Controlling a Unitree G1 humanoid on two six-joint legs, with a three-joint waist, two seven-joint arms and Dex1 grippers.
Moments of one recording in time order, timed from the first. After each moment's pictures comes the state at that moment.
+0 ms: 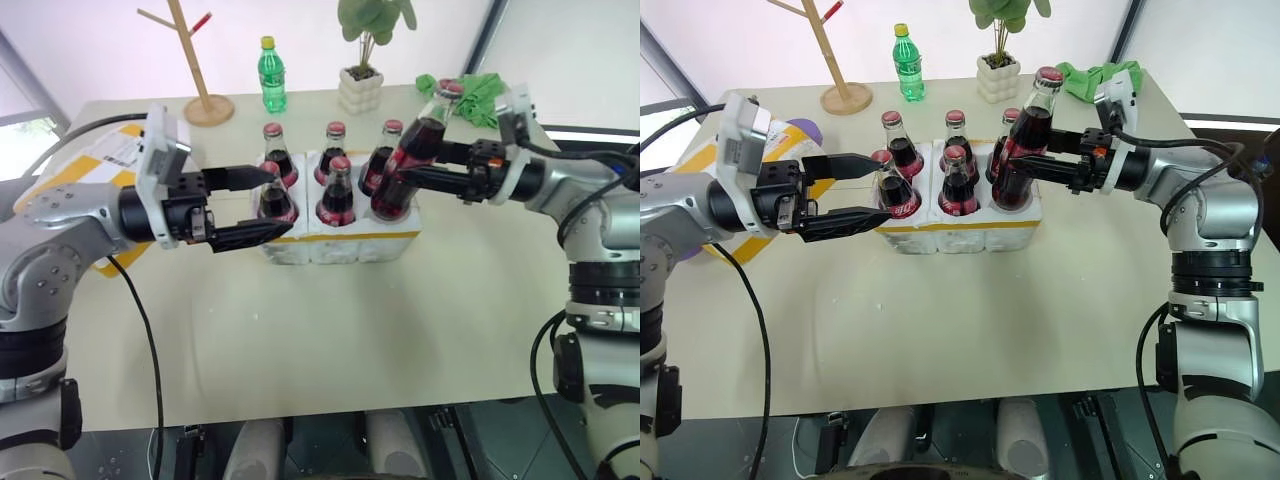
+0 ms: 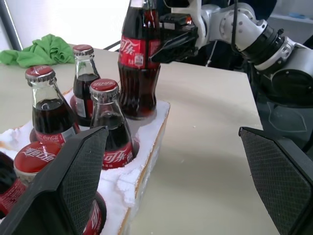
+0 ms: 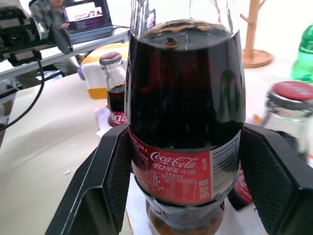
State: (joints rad) left arm -0.60 0.84 0.18 -0.37 -0.93 0.85 -0.93; right arm -0.84 -0.69 -0.10 0.20 0.53 0.65 1.19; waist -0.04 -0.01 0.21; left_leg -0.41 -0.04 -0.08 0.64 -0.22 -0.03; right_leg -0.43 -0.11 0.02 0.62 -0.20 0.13
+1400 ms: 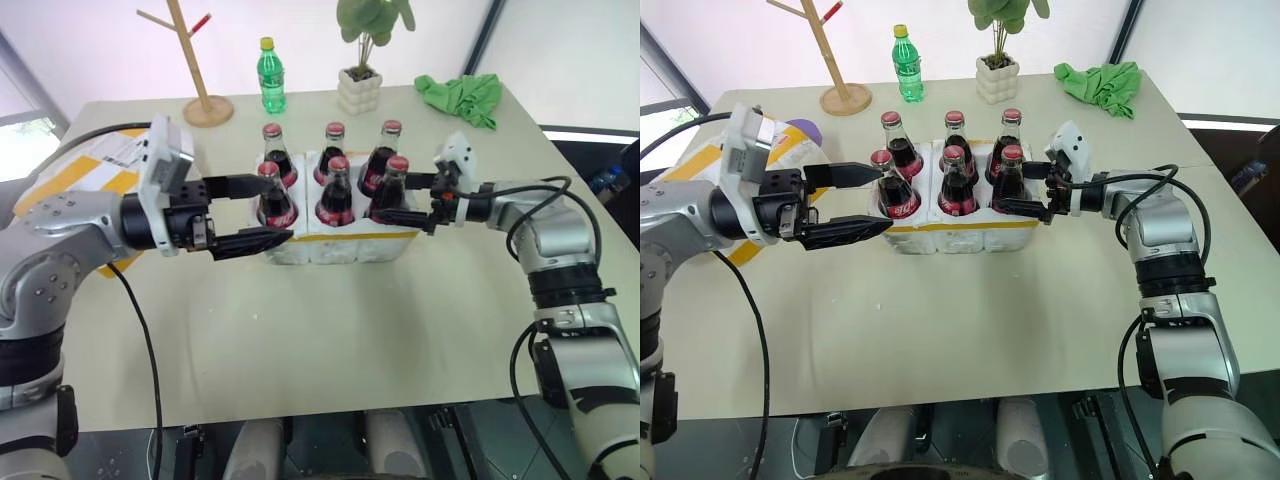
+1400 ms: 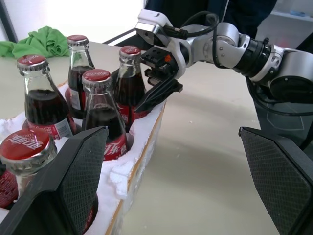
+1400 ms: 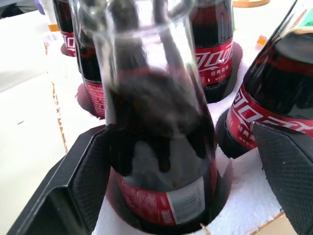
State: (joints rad) left arm -0.55 0.86 0.19 -0.40 -0.95 0.87 -0.91; right arm -0.83 -0.64 0.05 0.37 0.33 0.43 1.18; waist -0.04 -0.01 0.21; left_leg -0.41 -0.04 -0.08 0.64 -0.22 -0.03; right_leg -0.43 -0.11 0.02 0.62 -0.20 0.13
